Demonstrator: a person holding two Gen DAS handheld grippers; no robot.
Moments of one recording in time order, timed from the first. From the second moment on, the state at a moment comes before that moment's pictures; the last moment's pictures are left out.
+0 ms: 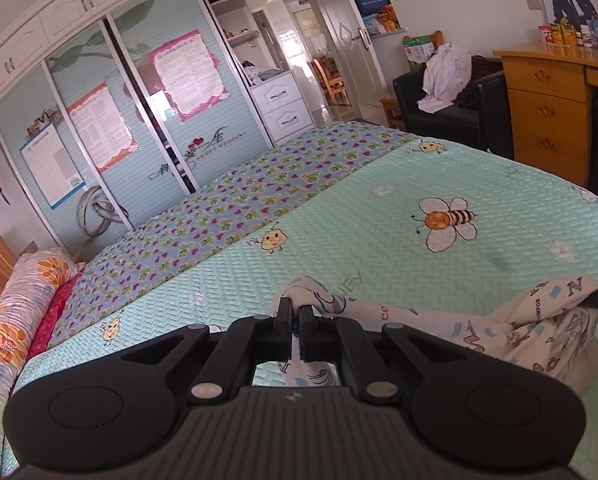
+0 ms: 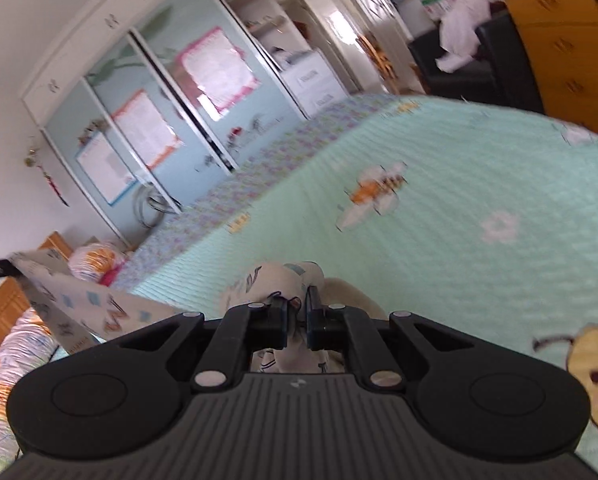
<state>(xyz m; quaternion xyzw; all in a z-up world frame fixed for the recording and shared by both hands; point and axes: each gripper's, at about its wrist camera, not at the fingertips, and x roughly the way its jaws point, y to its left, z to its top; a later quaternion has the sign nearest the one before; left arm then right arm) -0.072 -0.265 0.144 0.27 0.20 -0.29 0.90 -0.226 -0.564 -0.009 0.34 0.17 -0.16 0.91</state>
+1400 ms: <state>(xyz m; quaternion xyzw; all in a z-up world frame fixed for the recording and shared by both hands) 0.003 0.046 0.314 0.04 0.14 -0.11 0.98 -0.132 -0.332 0.313 0.05 -0.01 0.07 1.00</state>
